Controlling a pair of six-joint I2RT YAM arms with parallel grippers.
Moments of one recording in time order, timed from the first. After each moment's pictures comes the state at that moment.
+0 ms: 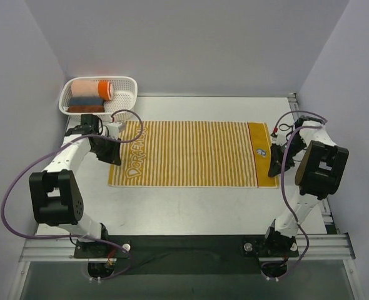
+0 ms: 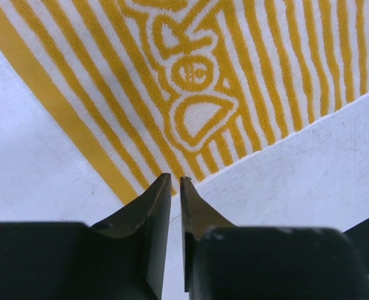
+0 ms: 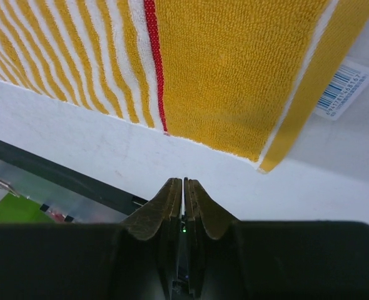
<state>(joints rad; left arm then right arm) 0.05 1.57 1.15 -0.81 0.40 0.34 -0.31 1.90 1.37 -1.25 -0.35 -0.35</state>
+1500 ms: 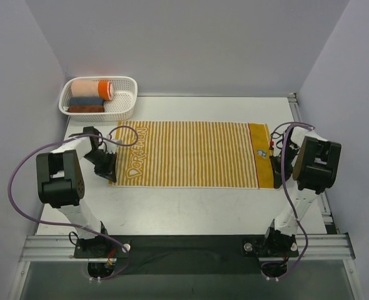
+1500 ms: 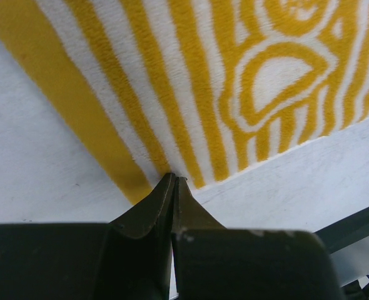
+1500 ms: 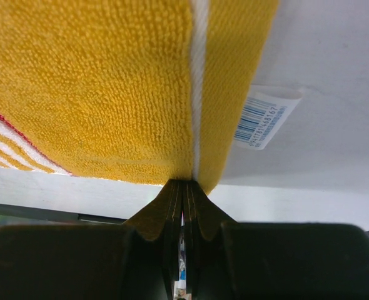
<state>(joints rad) 0.11 1.77 1.09 -0.86 0.34 0.33 -0.27 1.98 1.25 -1.12 -0.04 -0.27</state>
